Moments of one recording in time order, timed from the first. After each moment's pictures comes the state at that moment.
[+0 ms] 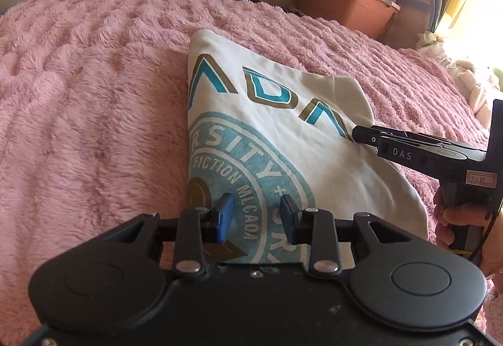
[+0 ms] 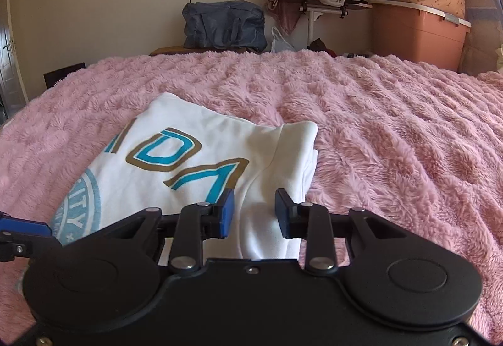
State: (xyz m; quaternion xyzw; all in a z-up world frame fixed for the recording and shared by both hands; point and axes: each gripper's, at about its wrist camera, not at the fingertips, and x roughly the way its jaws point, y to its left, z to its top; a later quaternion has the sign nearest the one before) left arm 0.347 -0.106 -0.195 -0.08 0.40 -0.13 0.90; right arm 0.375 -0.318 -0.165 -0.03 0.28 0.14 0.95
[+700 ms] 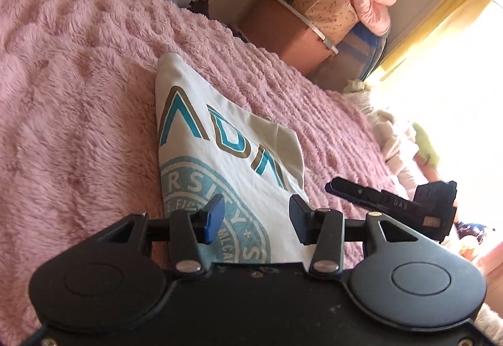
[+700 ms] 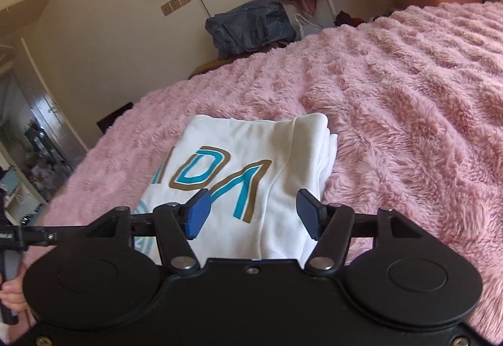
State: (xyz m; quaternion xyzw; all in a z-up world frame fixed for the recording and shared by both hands) left arm 0.377 -0.009 -0.179 -0.27 0.36 -0.28 0.85; right arm 0.382 -0.393 -0.153 0.16 0.30 0.27 0.90
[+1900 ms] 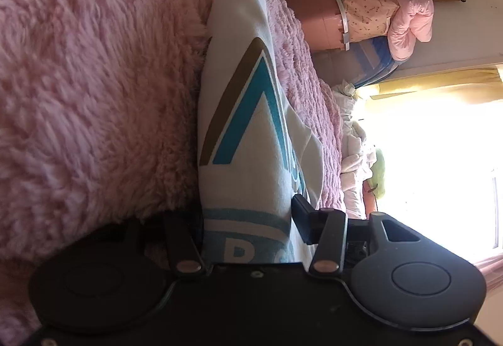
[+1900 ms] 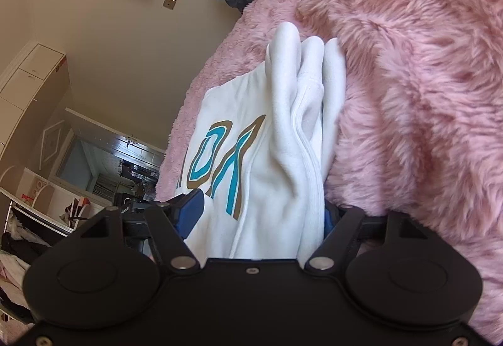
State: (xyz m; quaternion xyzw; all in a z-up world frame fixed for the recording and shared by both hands) left arm 0.516 -0.018 -0.286 -0.44 0.46 -0.33 0.70; right arm 0.463 -0.399 -0.240 0.37 0.41 0.36 0.76
